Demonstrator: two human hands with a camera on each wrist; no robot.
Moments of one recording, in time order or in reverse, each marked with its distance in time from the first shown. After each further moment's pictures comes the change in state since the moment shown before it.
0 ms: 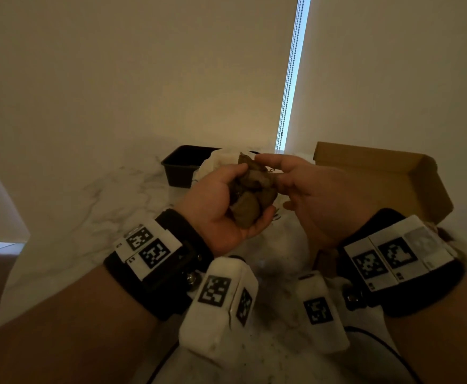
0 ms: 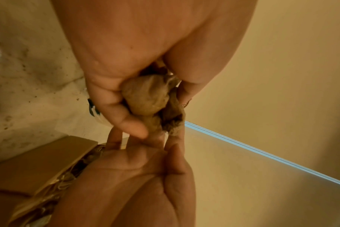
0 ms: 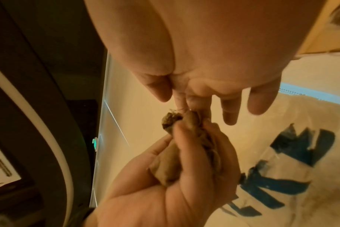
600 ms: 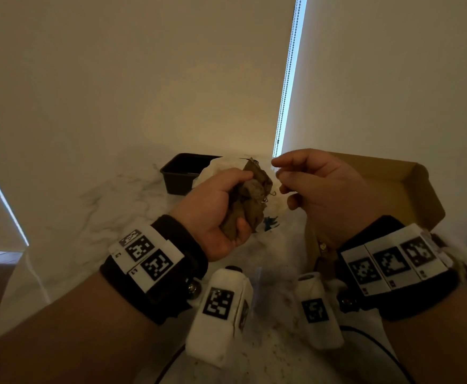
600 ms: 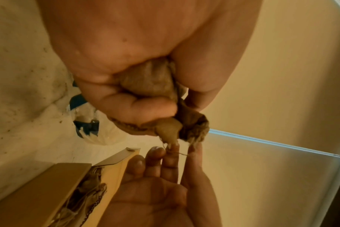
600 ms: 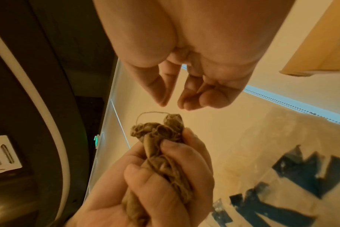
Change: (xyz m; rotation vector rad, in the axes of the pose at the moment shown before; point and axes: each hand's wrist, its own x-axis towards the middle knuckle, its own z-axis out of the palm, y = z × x) left_hand -0.003 0.007 -0.004 0.191 0.006 0.004; right_hand -0.011 -0.009 -0.006 -0.051 0.262 -0.215
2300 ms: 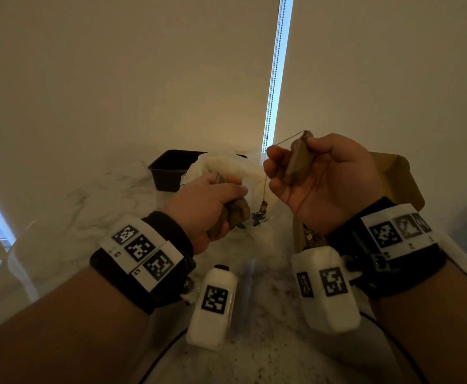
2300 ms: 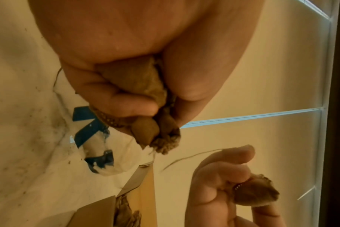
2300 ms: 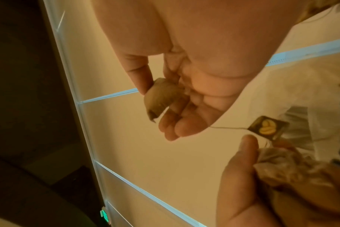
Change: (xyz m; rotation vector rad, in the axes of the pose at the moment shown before) left_hand 0.014 -0.010 -0.010 0.350 0.148 0.210; right_hand -0.009 -0.031 -0.009 0.881 -0.030 0.365
